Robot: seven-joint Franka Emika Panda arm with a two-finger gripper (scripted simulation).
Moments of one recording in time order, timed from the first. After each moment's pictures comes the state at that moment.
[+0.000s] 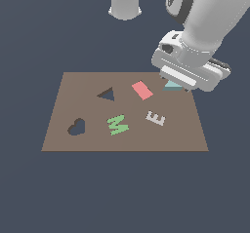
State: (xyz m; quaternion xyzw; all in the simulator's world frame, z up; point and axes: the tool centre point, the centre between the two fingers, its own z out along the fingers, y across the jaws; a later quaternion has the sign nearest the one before) arm -0.076 0.177 0.051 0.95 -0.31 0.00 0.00
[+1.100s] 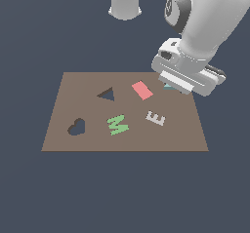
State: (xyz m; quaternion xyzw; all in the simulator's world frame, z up) arm -0.075 0.180 0.031 0.95 -0.32 0.00 0.00
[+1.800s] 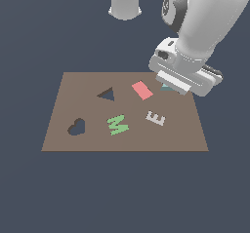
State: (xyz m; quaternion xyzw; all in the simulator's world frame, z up) arm -0.072 0.170 0.033 0.95 -0.32 0.00 0.00
